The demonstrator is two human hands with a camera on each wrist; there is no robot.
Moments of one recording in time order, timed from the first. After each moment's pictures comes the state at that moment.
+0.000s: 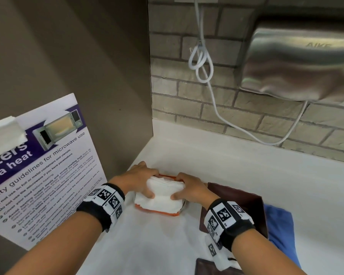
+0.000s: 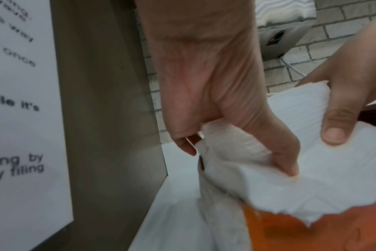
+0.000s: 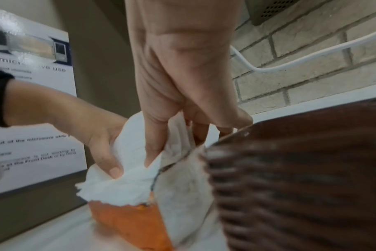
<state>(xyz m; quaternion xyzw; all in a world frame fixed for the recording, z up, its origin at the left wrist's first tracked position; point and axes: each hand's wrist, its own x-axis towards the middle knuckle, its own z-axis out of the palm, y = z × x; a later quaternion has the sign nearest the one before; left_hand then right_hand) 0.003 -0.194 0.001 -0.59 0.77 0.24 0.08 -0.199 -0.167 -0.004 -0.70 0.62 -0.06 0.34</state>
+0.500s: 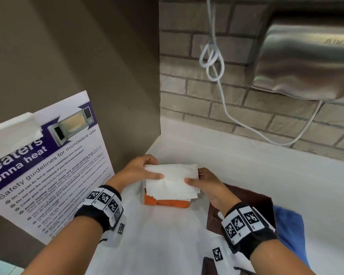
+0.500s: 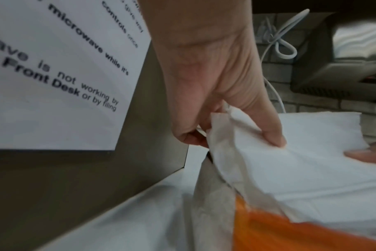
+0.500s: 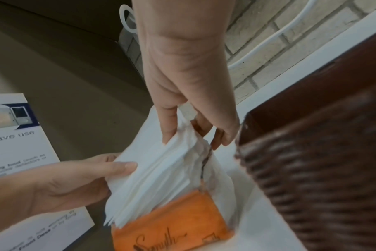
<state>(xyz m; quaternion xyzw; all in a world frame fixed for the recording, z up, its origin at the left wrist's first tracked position) 0.028 -0.189 -0.001 -0.59 0.63 0.42 -0.27 -0.213 -0.166 0.003 -0.50 0.62 -0.28 0.53</state>
